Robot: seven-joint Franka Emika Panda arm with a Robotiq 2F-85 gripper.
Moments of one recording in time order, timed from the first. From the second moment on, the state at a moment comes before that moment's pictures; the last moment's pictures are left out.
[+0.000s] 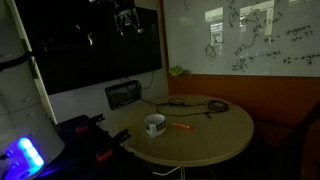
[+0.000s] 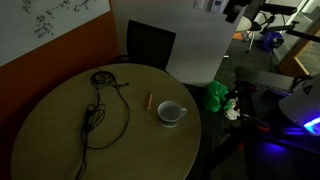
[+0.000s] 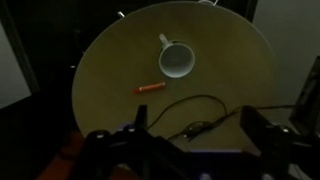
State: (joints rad) arm 0.04 -0.66 -0.06 -2.71 0.06 2.25 -0.06
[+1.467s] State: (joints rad) arm -0.03 0.21 -0.06 -2.29 -0.13 2.59 0.70
